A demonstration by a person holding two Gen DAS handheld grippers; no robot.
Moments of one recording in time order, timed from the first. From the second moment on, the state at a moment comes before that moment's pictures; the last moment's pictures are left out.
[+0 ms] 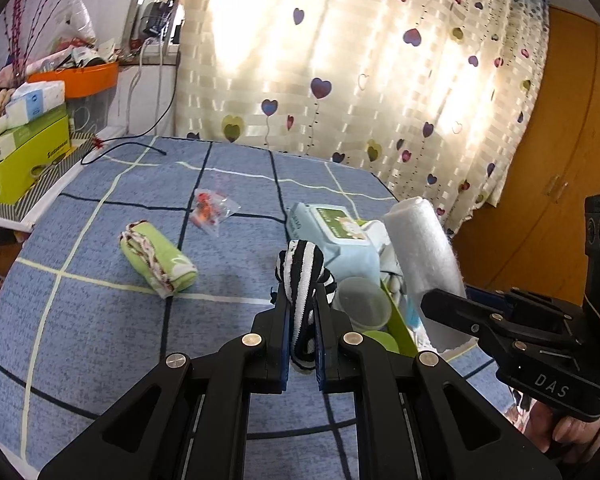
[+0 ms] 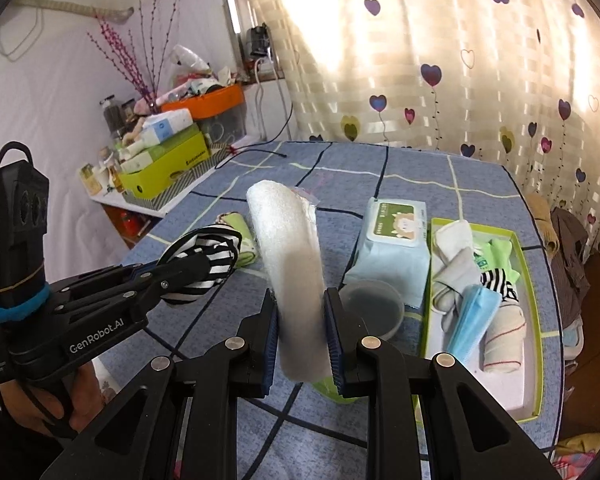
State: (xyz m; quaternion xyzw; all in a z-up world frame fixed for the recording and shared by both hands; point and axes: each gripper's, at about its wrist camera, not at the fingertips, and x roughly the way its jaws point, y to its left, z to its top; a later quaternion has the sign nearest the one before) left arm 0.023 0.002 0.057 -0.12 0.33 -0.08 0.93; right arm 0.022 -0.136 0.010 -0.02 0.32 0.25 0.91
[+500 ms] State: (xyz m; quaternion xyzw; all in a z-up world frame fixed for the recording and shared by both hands) left arm 0.034 -0.029 0.058 -0.11 0.34 -0.10 0.93; right arm 0.016 -0.174 0.004 0.01 0.31 0.23 0.92
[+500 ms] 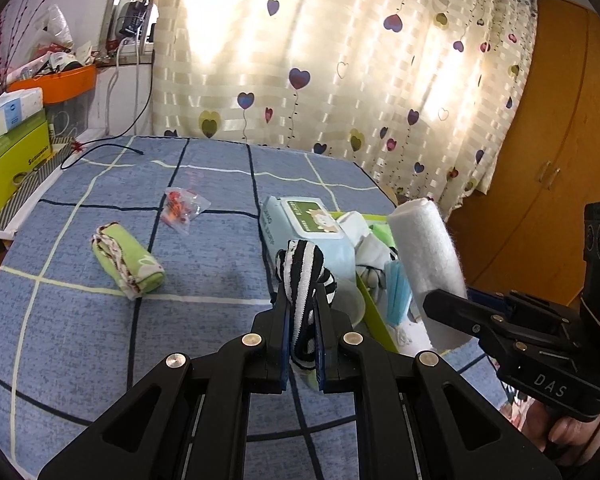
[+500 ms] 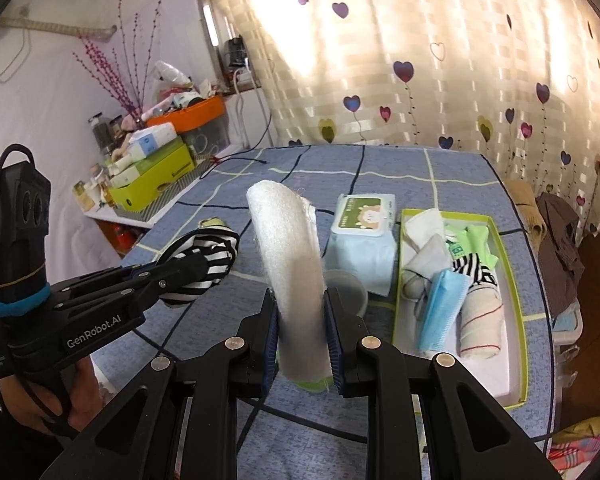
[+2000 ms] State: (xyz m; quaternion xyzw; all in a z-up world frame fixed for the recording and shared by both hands) left arm 0.074 -0.154 0.035 -0.07 0.39 -0.23 0.89; right arm 0.034 -0.309 -0.041 0.09 0.36 0.10 0.92
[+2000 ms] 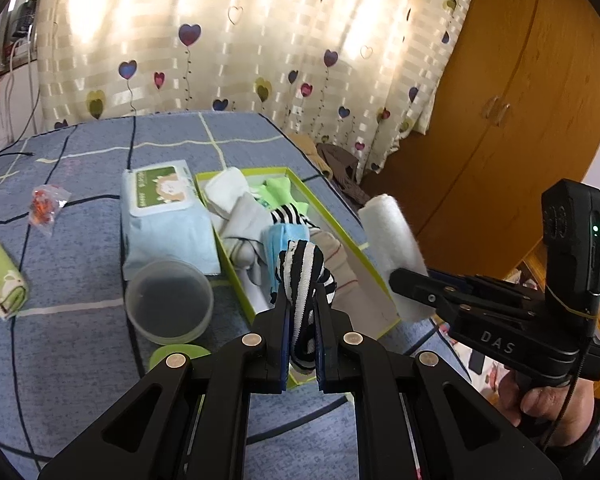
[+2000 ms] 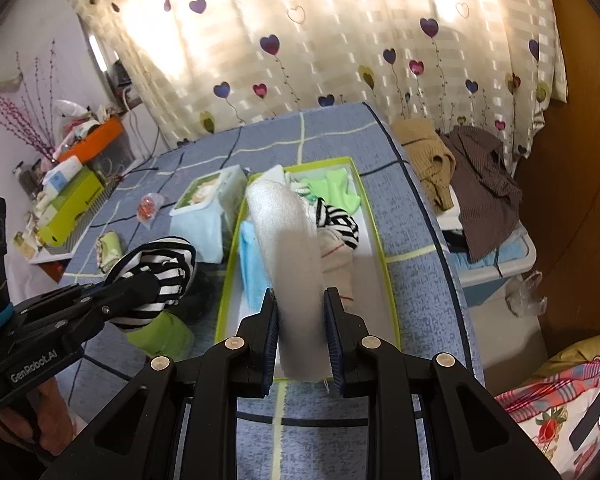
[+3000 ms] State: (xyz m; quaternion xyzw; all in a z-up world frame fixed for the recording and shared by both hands) left arm 0.128 -0.200 -0.017 -0.06 0.46 -0.22 0.86; right arm 0.097 -0.335 -0.091 0.11 0.41 0.07 0.90
